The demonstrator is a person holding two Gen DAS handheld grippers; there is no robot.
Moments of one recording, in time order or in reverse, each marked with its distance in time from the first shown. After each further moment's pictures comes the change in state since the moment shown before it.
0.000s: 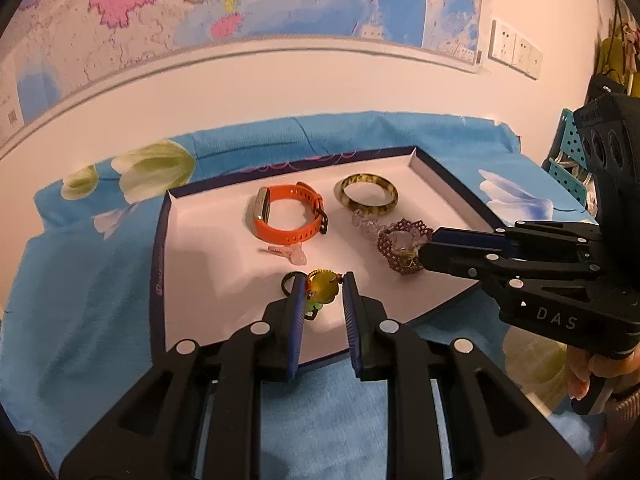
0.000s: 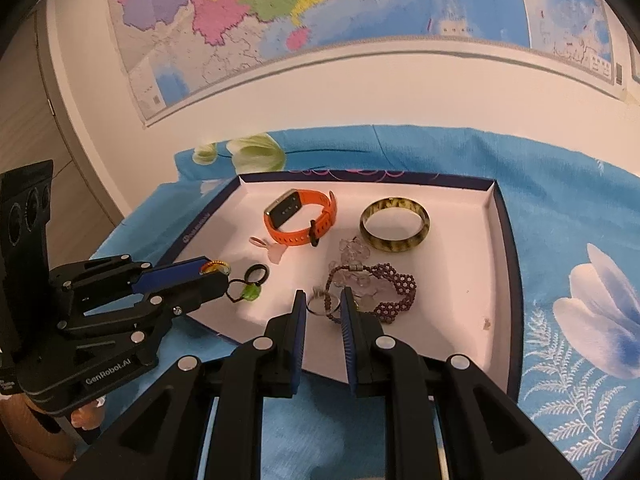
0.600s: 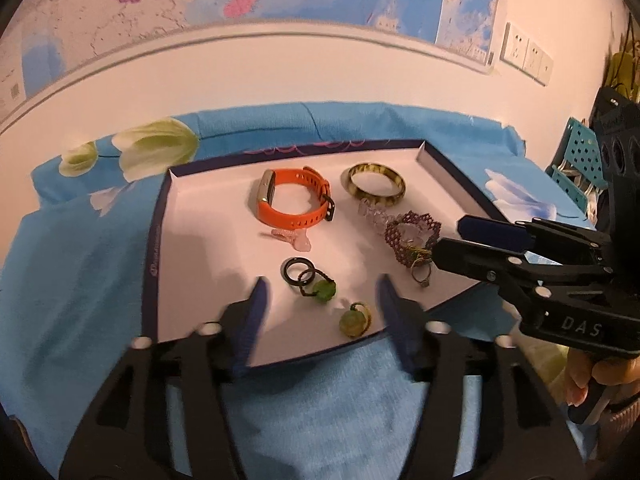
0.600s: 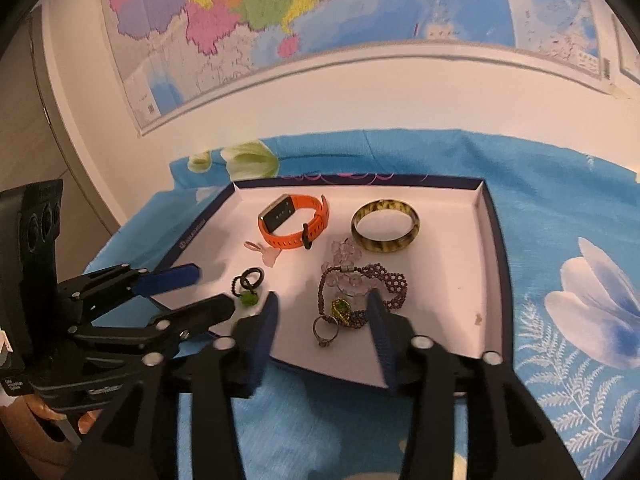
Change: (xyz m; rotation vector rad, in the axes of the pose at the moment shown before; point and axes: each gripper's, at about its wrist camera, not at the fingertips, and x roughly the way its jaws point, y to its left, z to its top) left arm -0.001 0.008 -0.007 -0.055 0.008 -0.004; right arm -0.012 -0.003 -0.005 0.024 -0.044 -0.014
